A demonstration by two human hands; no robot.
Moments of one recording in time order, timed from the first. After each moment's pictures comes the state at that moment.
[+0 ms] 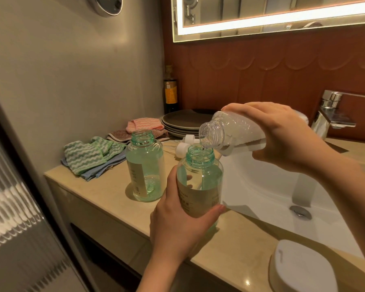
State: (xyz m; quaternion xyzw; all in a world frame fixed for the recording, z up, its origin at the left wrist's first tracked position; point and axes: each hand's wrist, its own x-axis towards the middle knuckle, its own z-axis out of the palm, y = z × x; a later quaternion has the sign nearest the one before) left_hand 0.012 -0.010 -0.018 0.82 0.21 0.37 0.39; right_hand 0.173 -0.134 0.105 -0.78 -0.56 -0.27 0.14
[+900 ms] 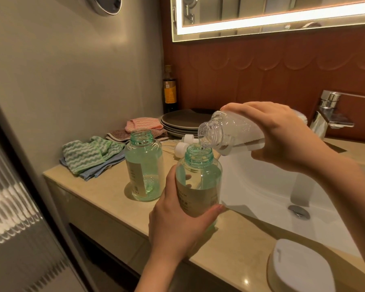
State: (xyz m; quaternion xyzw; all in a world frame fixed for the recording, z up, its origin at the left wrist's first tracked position) left_hand 0.012 -0.010 -0.017 0.82 0.20 0.37 0.39; right_hand 0.171 -0.135 0.107 -0.78 -0.55 -0.27 0.13
